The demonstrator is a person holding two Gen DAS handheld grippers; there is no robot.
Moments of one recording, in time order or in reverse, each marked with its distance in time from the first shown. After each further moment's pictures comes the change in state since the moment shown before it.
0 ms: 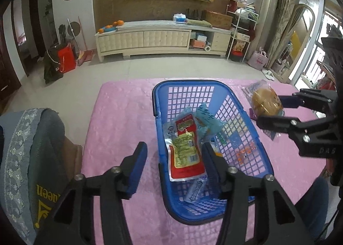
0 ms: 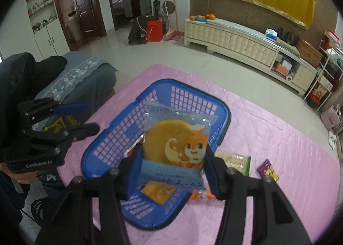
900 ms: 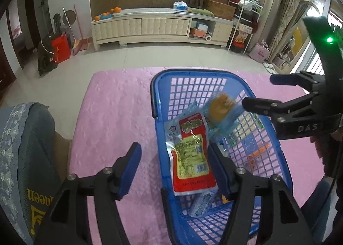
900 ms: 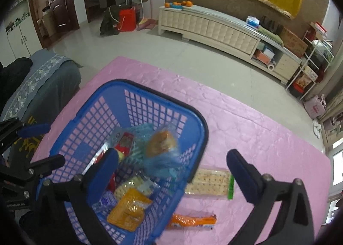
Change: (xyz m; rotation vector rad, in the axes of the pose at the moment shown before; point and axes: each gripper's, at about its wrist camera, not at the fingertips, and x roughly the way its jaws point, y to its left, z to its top) left arm 0.055 0.009 0.013 -0.003 0.079 -0.019; right arm 0.057 -0.037 0.016 0.057 0.075 -0.154
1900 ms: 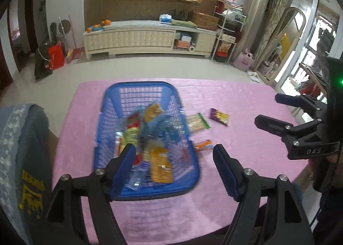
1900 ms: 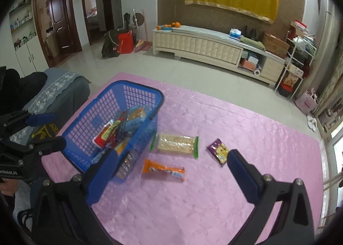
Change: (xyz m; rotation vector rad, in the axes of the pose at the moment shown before) left arm -0.086 -0.114 -0.019 -0.004 -0.070 -0.067; right arm -0.130 -0.071 -0.091 0.074 -0.144 0.023
